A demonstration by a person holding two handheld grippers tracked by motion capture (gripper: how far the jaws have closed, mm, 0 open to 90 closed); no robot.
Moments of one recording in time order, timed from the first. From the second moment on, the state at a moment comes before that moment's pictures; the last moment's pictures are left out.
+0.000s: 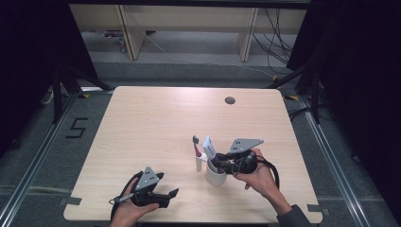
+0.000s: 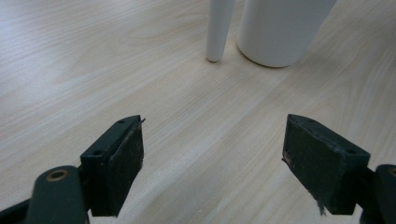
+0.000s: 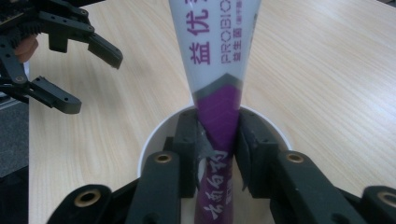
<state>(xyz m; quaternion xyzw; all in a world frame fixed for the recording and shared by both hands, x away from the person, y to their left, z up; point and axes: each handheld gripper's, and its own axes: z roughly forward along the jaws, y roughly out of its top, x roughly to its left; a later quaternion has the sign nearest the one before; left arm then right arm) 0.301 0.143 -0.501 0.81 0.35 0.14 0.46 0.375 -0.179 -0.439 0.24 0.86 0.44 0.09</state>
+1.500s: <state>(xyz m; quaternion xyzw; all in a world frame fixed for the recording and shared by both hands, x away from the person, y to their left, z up) 0.301 0.143 -0.501 0.80 0.35 0.14 0.46 0.372 -0.230 -0.424 0.31 0.82 0.47 0.12</state>
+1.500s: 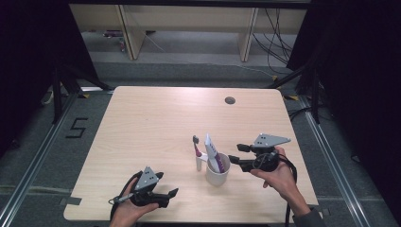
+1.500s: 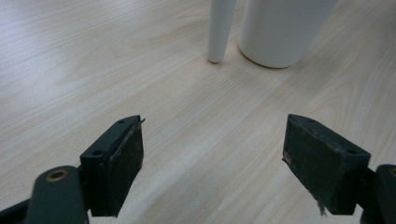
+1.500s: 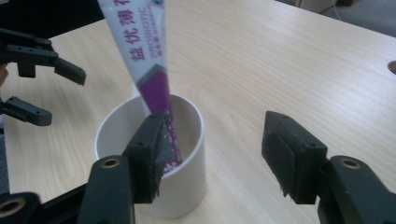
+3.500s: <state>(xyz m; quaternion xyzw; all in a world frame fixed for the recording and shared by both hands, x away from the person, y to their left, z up) 0.300 0.146 -0.505 0.80 0.36 0.15 0.45 0.339 -0.312 -0.465 0.41 0.78 0.45 0.16</state>
